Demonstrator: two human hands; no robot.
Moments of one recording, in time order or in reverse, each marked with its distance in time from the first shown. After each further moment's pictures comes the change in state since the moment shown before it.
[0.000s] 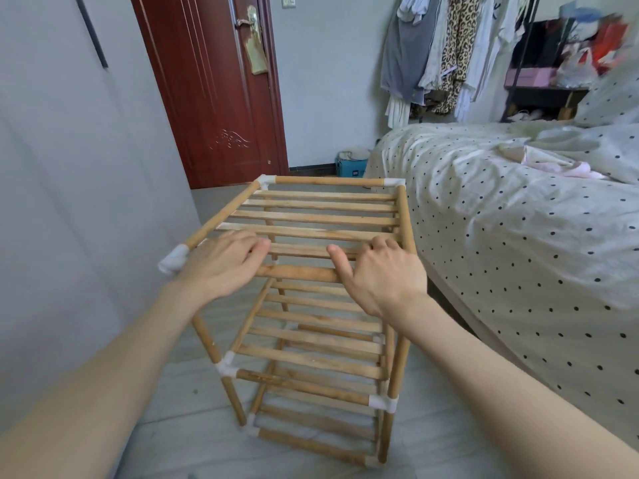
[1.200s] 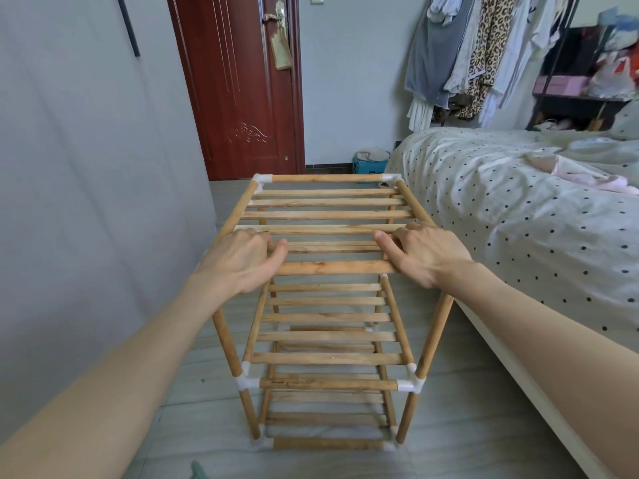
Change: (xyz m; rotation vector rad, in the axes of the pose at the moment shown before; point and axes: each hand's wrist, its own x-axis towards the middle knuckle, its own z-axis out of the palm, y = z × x) left_hand -0.003 -0.002 0.006 0.081 0.128 0.006; right_hand 0.044 0.049 0.006 0.020 -0.101 -0.136
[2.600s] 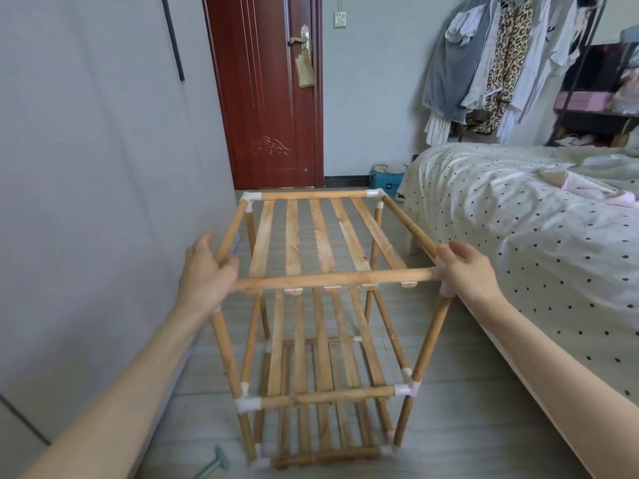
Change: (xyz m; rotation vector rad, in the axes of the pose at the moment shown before) left_hand -0.078 -0.022 -0.033 -0.555 0.268 -0.664; right_hand -0.055 -0.001 -0.009 0.965 0.149 0.538
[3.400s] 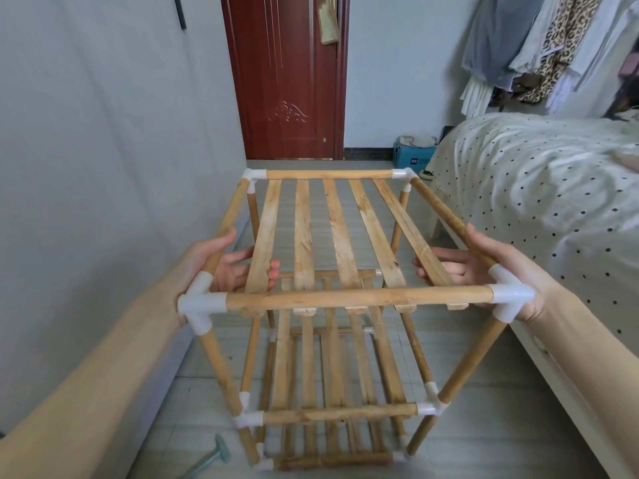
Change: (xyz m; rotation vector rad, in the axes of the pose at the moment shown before) left_hand 0.056 -0.025 0.019 -1.085 -0.796 -0.690; right_hand 0.078 0.021 0.012 0.926 -0.924 0.532
